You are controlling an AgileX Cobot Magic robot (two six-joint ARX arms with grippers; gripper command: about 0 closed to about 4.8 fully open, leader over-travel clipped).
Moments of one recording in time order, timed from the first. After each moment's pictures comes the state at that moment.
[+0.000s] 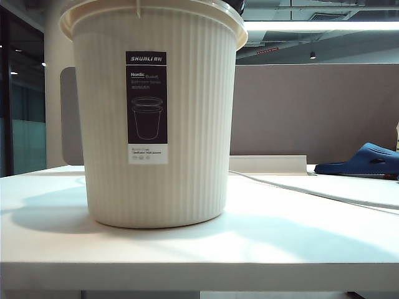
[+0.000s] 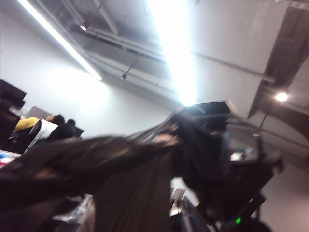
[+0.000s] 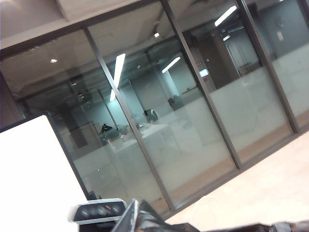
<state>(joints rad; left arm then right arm) -0.52 1.04 1.11 0.60 0.40 -0.79 0.50 1.49 1.99 -0.04 -0.65 0.76</state>
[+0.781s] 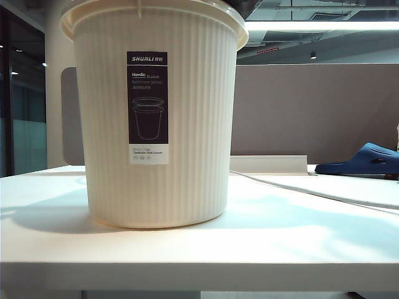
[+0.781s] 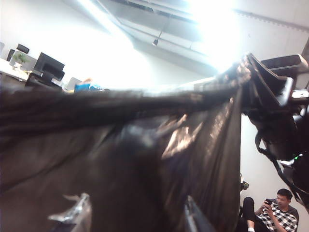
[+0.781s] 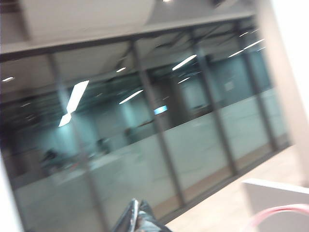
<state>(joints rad) -0.40 1.03 1.11 0.41 0.50 -0.69 0.19 1.49 2.18 -0.08 -0.72 0.78</state>
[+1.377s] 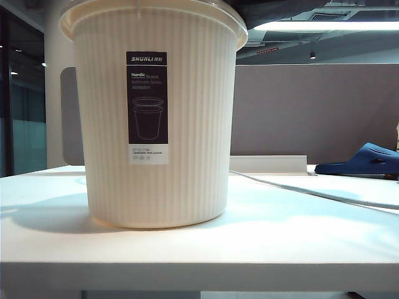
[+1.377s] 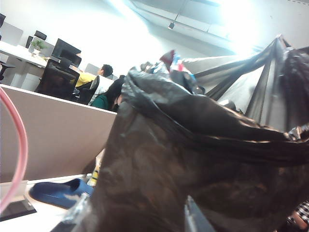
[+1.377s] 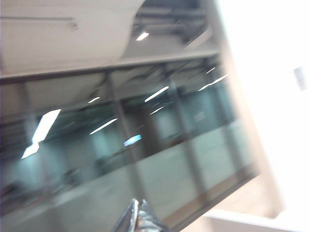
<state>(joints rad) -0.35 1.04 1.11 0.34 0.53 -0.64 -0.05 1.50 2.18 0.06 -0.73 0.92</state>
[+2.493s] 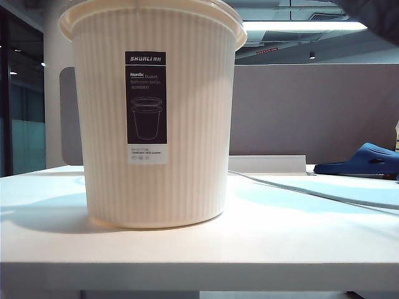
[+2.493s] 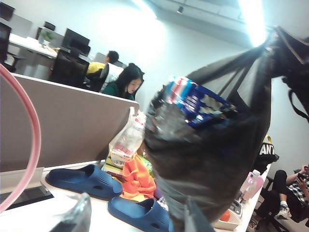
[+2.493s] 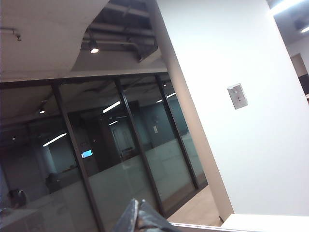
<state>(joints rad) -0.36 1.05 1.11 0.27 0.54 -0.55 -0.21 1.53 2.18 0.08 -0.72 0.92</state>
